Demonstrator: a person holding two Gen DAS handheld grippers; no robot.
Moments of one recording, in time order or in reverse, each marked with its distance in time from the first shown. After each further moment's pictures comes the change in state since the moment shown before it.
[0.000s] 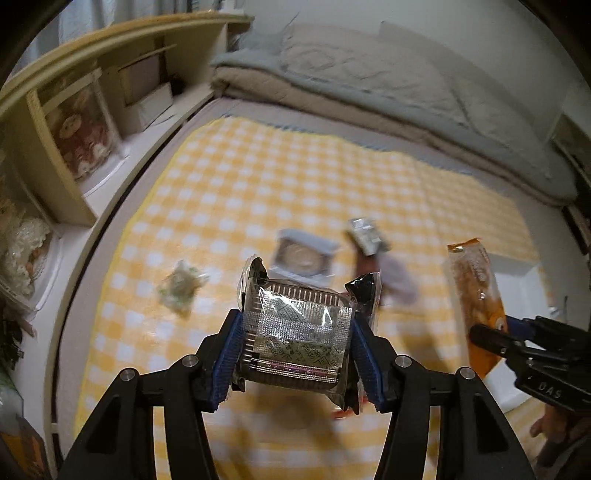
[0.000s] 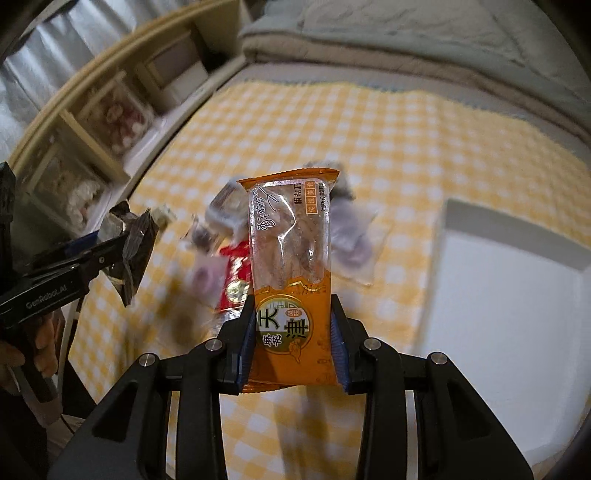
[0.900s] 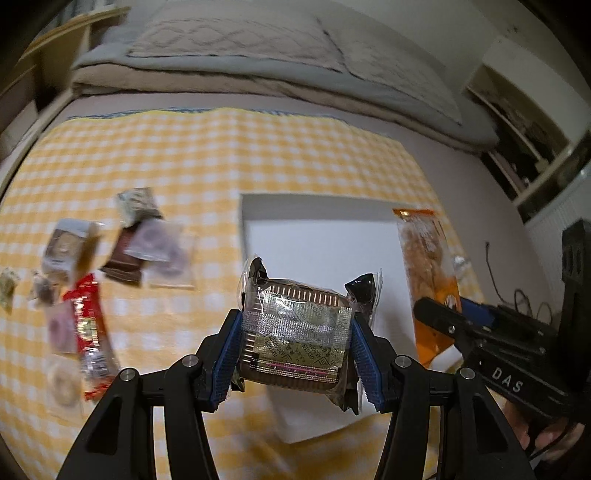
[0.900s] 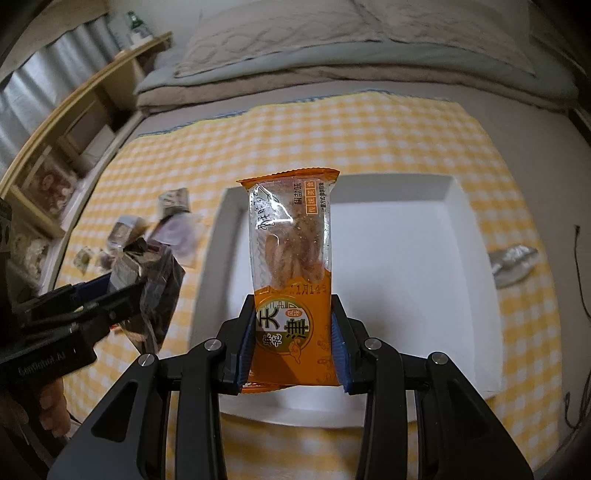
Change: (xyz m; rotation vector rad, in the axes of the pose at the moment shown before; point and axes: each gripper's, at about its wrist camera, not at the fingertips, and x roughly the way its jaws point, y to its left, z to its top) left arm 0.047 -0.212 -0.007 0.151 0.132 -0.291; right arm -0.103 -0.161 -0.074 0.241 -0.079 -0.209
